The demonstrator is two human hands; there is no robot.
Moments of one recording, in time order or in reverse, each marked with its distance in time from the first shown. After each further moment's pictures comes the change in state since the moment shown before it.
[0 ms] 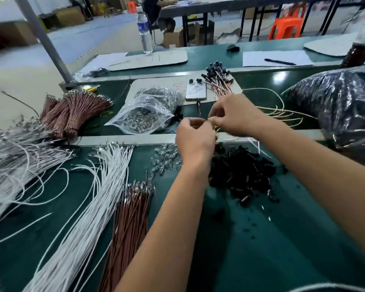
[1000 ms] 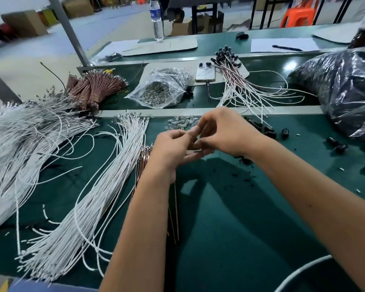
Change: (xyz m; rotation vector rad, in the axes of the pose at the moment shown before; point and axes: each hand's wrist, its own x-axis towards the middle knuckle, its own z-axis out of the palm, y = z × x) left_hand -0.072 -0.031 -0.112 -0.095 -0.225 -0.125; right_hand -0.113 -0.085 0.018 0.469 -0.176 0.031
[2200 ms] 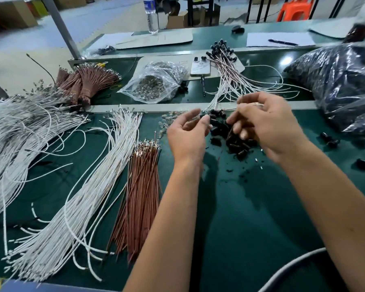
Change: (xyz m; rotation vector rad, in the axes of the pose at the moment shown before) left_hand 0.009 -0.017 0.057 -0.239 0.188 0.220; right_hand -0.040 0.034 -0.028 0.779 0.405 0.117
